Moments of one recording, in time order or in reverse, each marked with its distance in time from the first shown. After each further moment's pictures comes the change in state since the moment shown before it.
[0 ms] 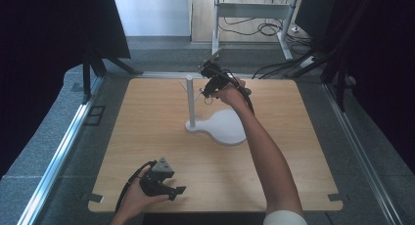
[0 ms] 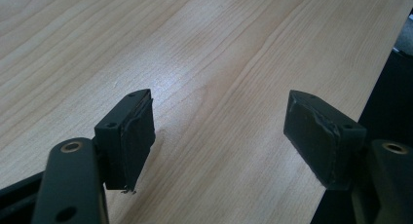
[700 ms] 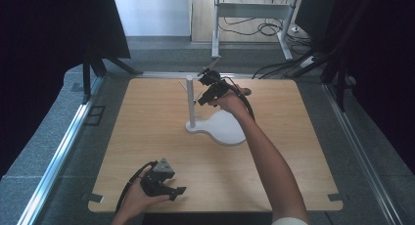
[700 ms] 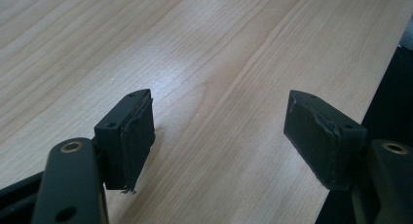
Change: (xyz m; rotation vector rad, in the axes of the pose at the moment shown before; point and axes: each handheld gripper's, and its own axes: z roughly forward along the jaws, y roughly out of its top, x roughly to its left) left arm 0.002 -0.001 0.002 0.012 0.006 0.002; right arm 0.015 -0.019 -0.001 -0.029 0.105 -0.032
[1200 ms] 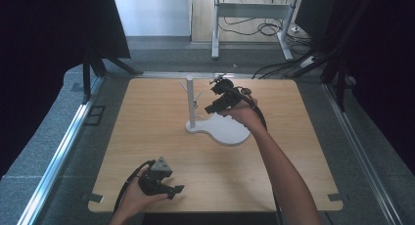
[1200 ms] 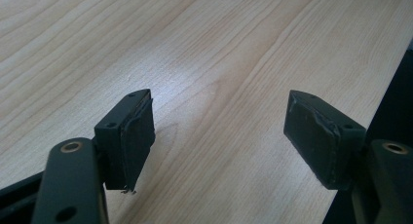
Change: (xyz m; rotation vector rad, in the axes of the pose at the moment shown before) left arm 0.003 -0.001 -0.003 -0.008 0.019 -0.013; right arm 0.006 -0.047 -0.026 -0.087 -0.008 -0.007
